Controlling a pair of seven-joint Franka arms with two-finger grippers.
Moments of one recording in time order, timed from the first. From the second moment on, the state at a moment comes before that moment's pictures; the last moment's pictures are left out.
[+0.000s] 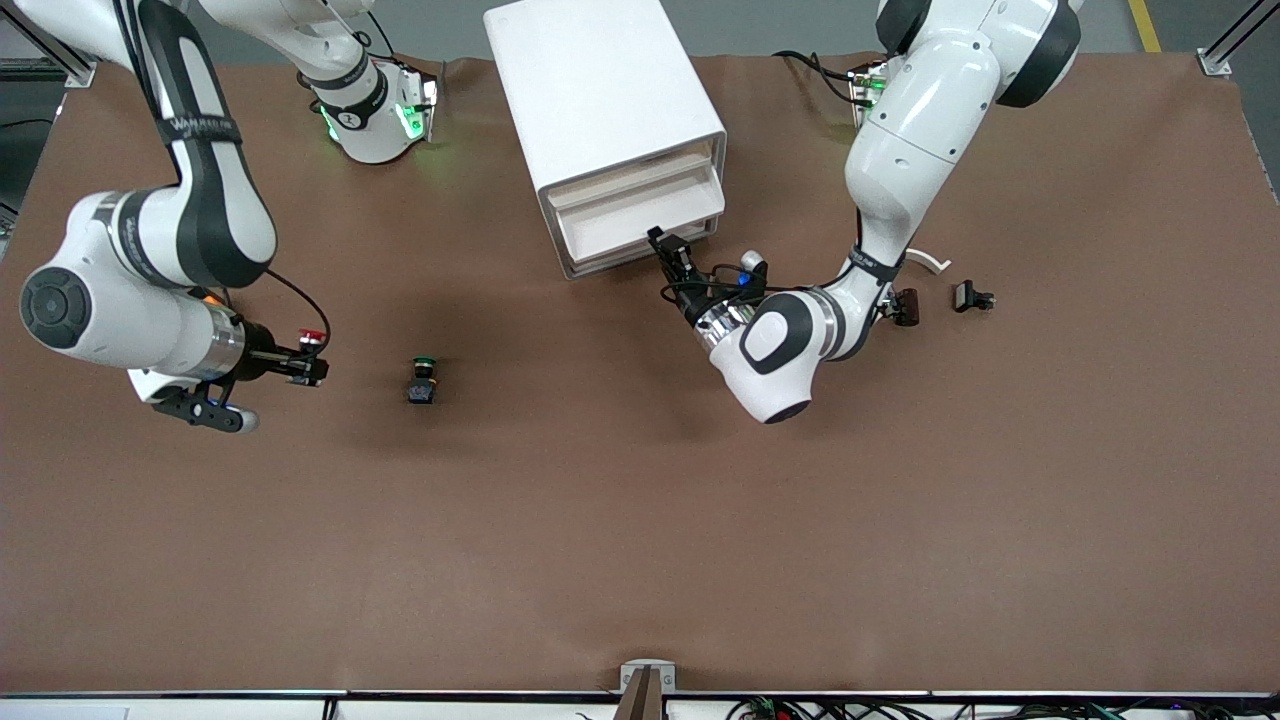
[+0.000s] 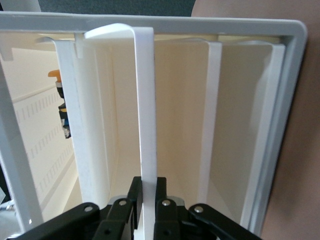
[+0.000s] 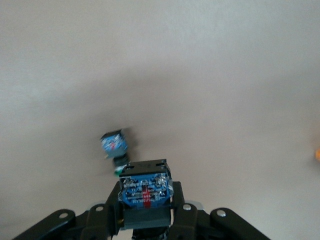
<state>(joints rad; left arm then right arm) -0.47 0.87 -0.10 -1.49 -1.05 1.39 -2.28 0.16 0.21 -0.09 -1.86 0.14 1.88 0.36</state>
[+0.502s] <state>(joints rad) -0.43 0.89 -0.08 -1.44 -1.05 1.39 -2.26 0.41 0.18 -0.08 -1.68 0.14 1.69 1.02</state>
